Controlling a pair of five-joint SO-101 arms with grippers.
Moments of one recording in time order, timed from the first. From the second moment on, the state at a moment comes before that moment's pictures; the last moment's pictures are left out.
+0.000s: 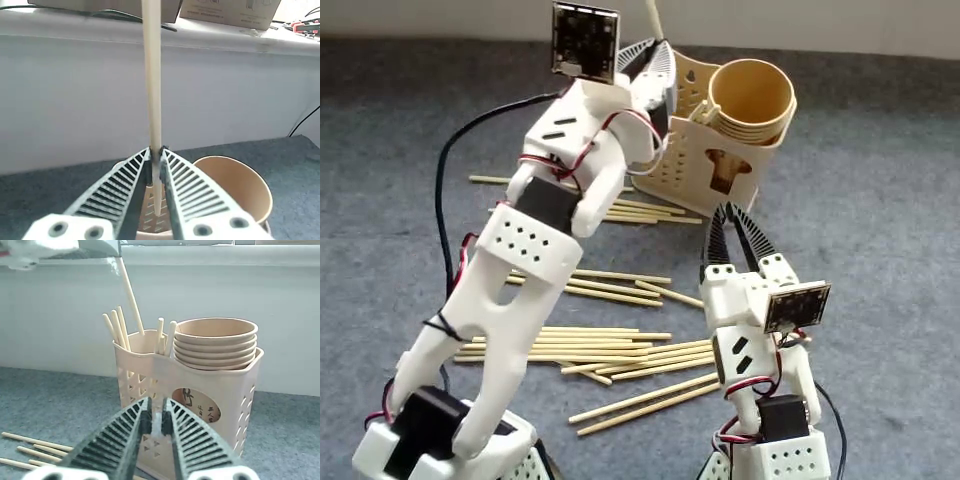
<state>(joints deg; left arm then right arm) 20.8 -14.5 9.5 18.7 15.4 -13.9 -104.0 95.9 11.6 2.1</state>
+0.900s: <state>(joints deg) 21.8 -7.4 4.6 38.7 6.8 -13.9 -104.0 95.9 11.6 5.8</state>
